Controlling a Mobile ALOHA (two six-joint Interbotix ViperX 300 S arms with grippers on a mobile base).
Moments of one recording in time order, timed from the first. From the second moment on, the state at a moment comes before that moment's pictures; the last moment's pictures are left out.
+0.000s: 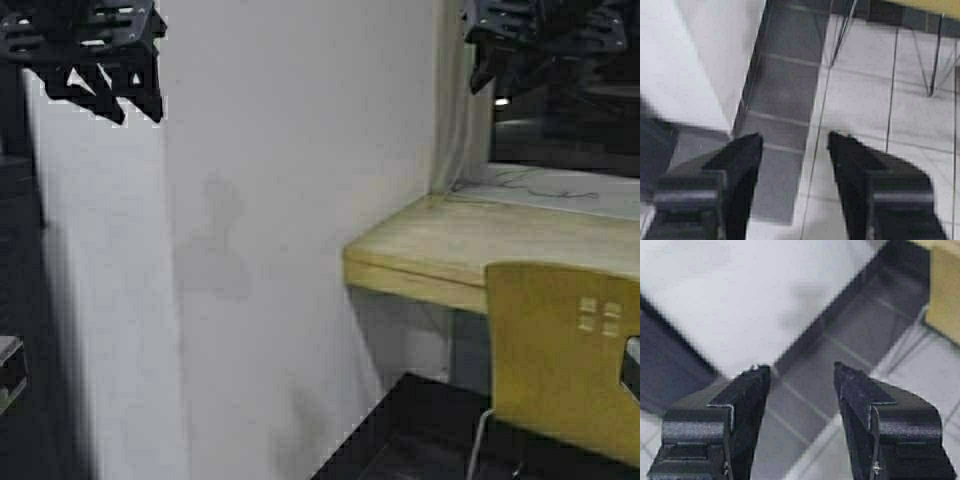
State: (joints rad) left arm -0.41 -0.57 1.04 -0.20 0.21 0.13; right arm 0.28 -0.31 0.88 0.02 0.04 0.10
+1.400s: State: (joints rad) left arm -0.41 -0.48 1.01 -0.25 0.29 0.10; right arm 0.18 -0.30 0.86 0.03 0.07 0.12
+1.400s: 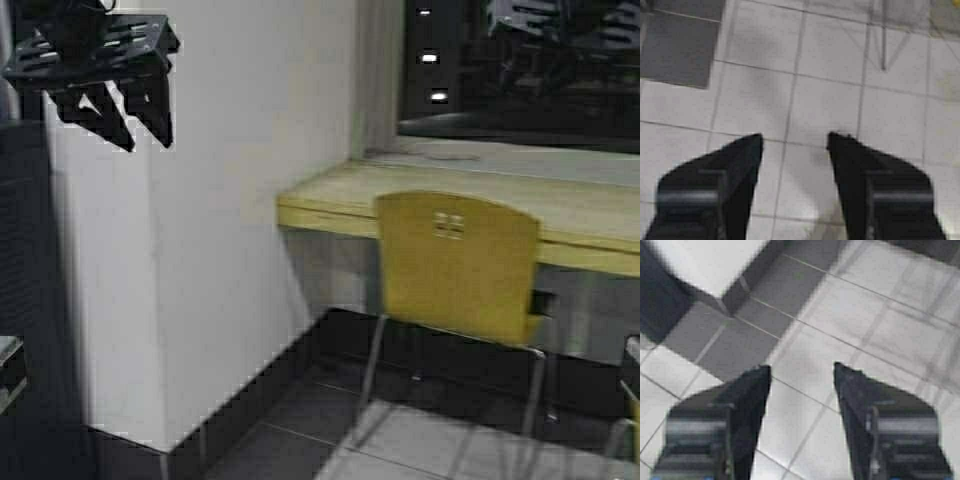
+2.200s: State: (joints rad) left arm -0.41 -0.40 0.97 -0.28 0.33 0.10; right arm 0.16 -0.28 0.86 0.06 0.09 0.17
